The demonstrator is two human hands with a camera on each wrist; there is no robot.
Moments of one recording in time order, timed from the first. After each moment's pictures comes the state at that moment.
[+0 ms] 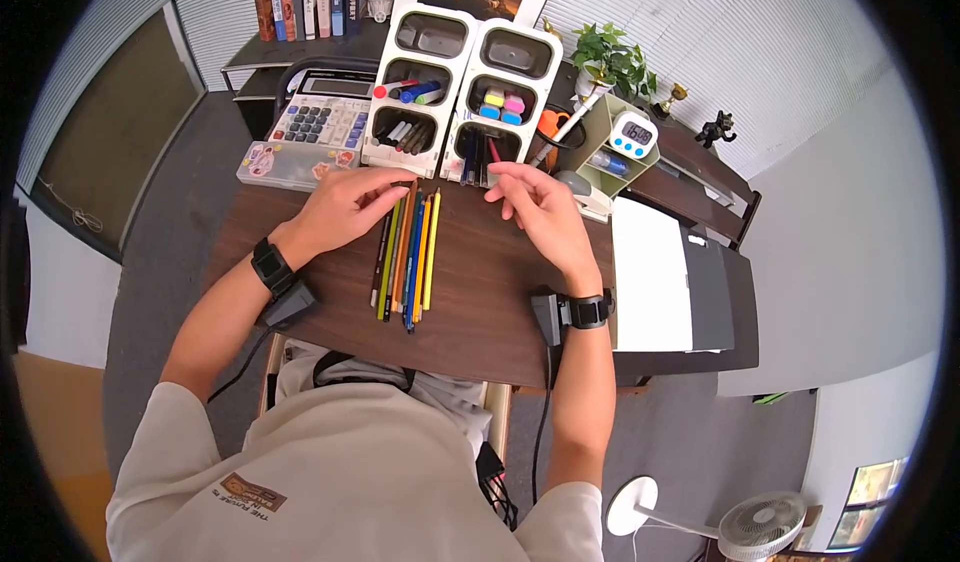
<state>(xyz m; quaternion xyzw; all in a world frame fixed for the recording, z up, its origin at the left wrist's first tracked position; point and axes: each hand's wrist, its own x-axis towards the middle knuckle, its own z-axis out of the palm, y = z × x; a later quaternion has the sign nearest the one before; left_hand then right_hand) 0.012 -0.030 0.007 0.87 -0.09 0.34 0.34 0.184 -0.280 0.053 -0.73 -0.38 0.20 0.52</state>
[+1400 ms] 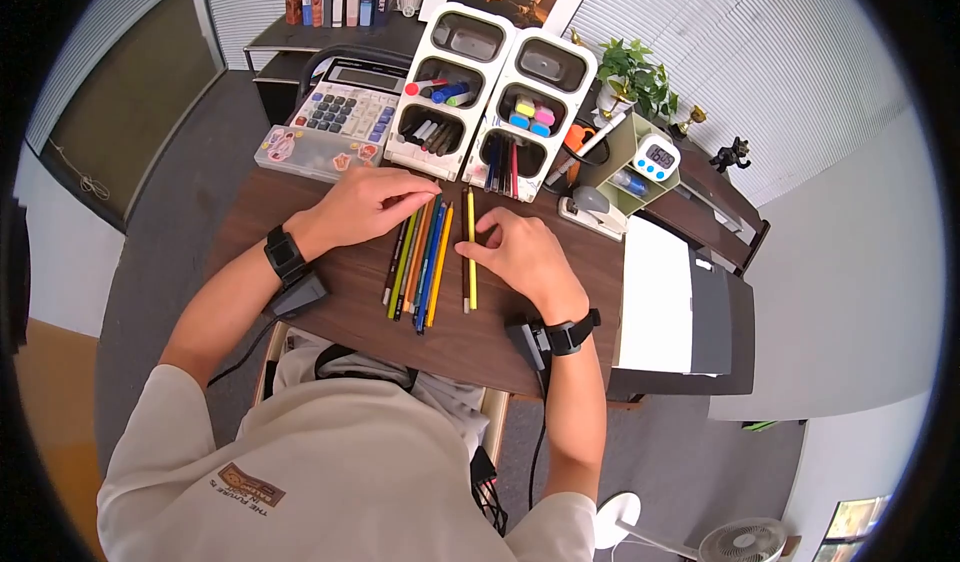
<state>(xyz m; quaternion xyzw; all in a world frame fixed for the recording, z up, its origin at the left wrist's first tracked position) 0.015 -0.024 0.000 0.88 -0.13 0.34 0.31 0.138 -0.258 0.052 -0.85 -0.44 0.13 0.25</state>
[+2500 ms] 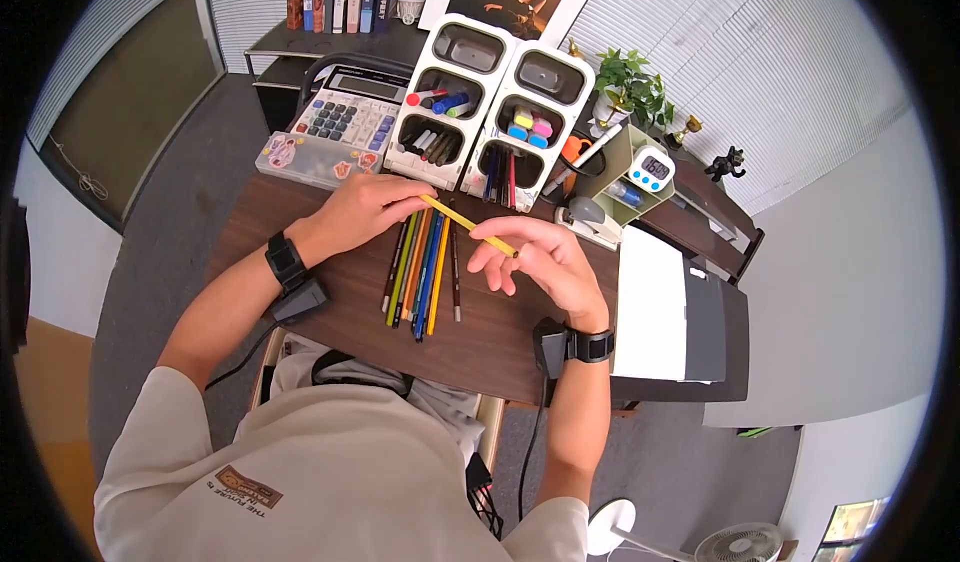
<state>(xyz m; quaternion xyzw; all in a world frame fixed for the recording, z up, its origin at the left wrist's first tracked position) 0.017 -0.021 -0.003 0.88 -0.11 0.34 0.31 0.152 -0.290 0.073 -0.50 -0.49 0.40 0.59</state>
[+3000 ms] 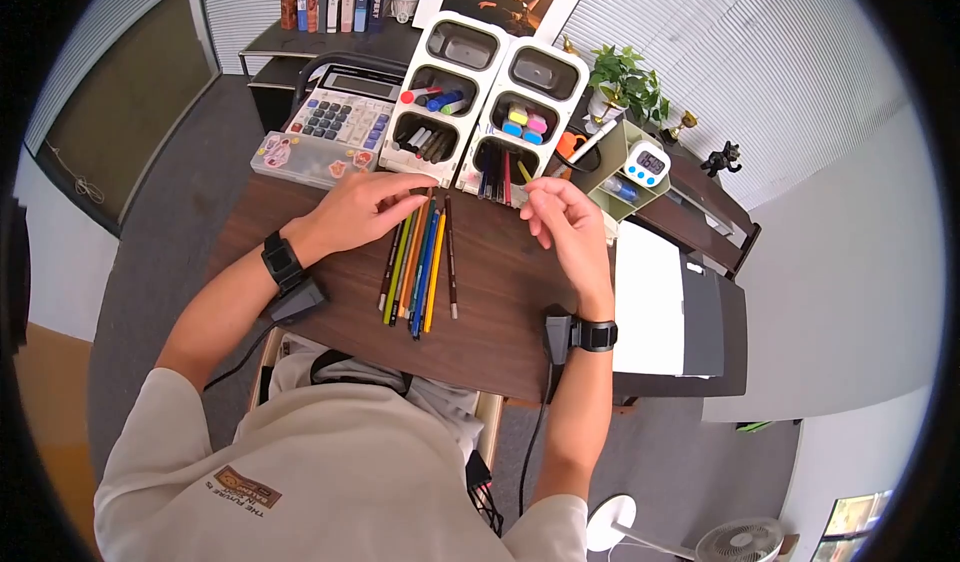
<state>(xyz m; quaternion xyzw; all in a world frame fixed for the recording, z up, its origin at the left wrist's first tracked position) 0.013 -0.028 0.003 0.88 -0.10 0.34 0.32 0.179 -0.288 0.066 -0.65 -0.38 0.21 0.63</state>
